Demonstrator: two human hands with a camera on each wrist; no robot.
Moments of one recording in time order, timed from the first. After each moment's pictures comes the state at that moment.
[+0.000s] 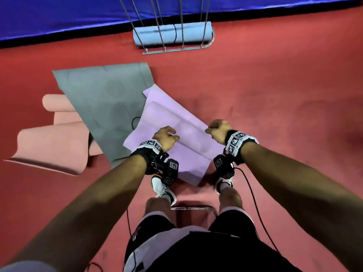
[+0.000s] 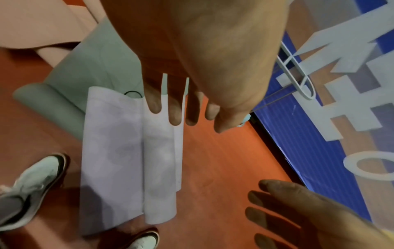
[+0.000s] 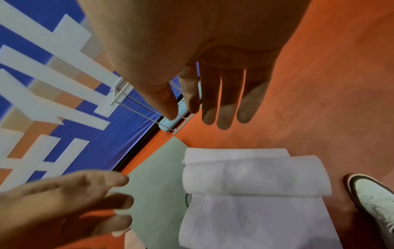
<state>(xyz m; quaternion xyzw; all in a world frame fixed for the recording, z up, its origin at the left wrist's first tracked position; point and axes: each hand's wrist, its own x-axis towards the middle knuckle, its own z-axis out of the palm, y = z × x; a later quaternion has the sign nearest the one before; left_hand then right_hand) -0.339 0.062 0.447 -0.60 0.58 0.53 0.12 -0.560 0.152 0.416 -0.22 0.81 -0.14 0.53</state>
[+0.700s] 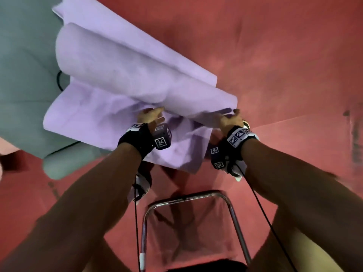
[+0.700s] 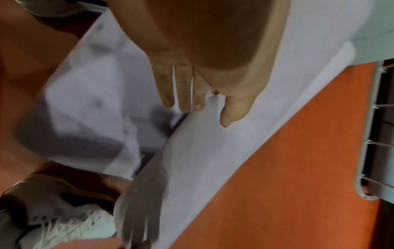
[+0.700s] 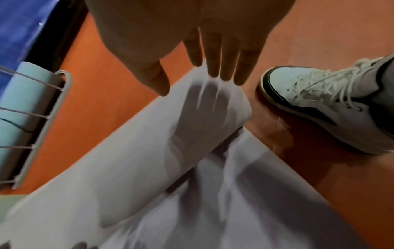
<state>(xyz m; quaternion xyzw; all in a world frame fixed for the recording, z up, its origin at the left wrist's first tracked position) -0.350 0.103 -0.013 -0.69 0.27 0.67 0.06 -0.546 0.277 -0.019 0.07 0.88 -0.16 0.44</state>
